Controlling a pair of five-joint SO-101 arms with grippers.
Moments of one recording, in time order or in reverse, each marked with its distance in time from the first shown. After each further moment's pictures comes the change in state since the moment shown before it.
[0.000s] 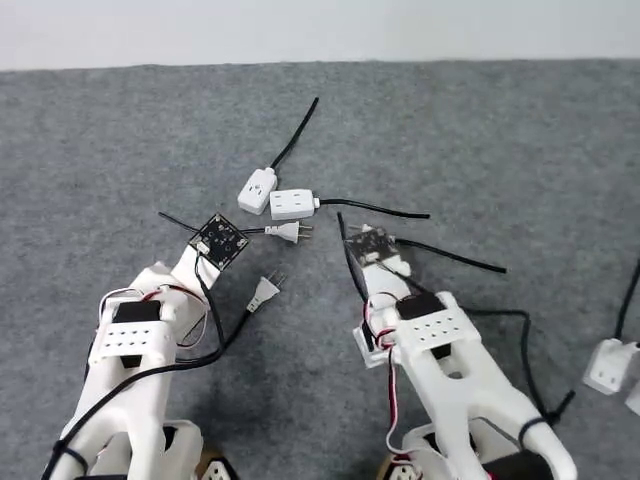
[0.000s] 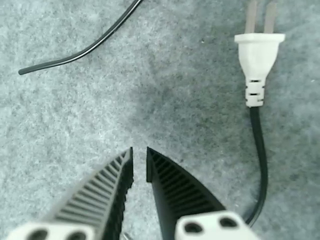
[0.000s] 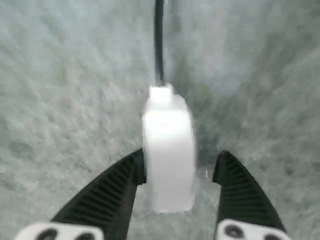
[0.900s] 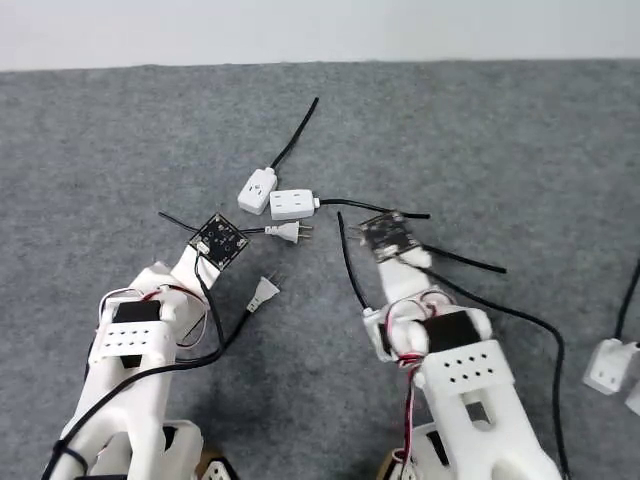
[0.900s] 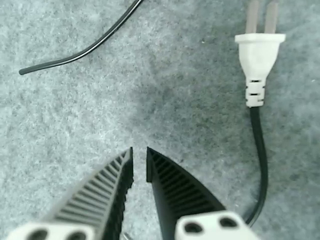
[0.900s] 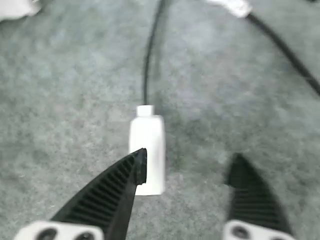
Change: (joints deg) left arm 0.0 0.0 0.0 0.0 0.0; right arm 5.8 -21.8 1.1 7.4 3.7
